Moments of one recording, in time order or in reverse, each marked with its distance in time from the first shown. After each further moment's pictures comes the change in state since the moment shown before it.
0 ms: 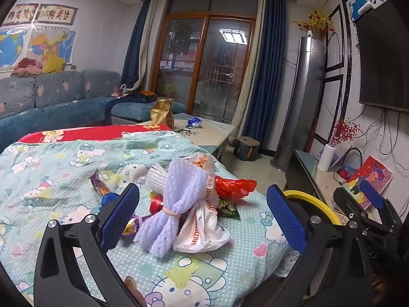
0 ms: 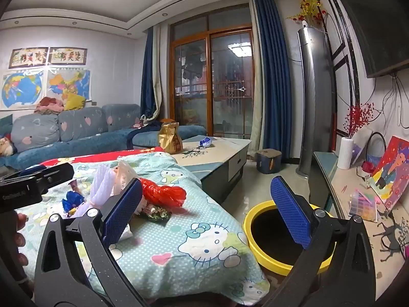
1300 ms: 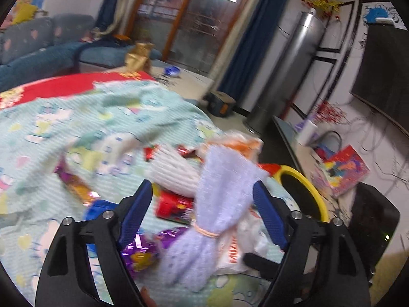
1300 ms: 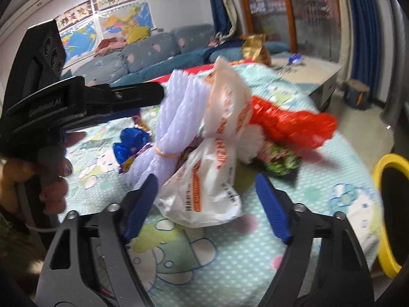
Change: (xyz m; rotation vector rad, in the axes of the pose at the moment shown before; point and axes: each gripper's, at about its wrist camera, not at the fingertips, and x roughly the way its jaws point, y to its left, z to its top) left arm 0.120 0.088 0.011 -0.085 0.313 -0.244; right arm 0.130 0.108 -0.052 -0.036 0.531 0.492
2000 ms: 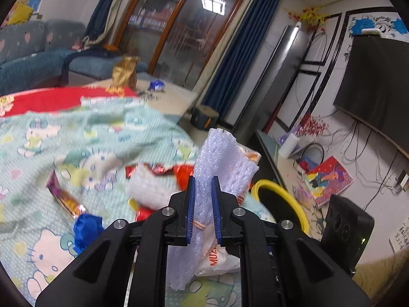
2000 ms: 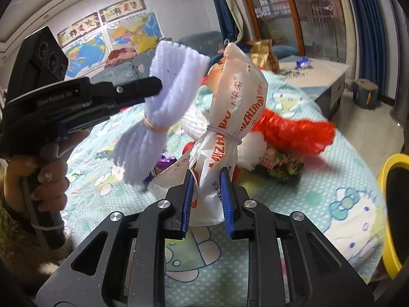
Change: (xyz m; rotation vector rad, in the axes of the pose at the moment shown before) left arm -0.032 -0.019 0.017 -0.013 -0.098 -0.079; right arm -0.028 -0.013 -0.002 0.017 -0.073 0.059
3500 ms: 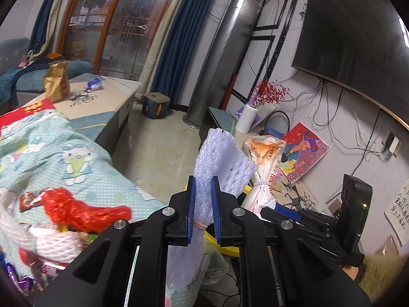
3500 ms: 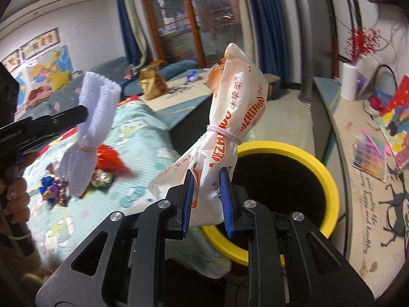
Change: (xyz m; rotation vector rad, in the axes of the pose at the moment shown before) left arm 0.121 -0.165 -0.002 0.205 0.132 -0.191; right arm -0.130 -0.158 -0.021 0.252 -0.089 -0.469
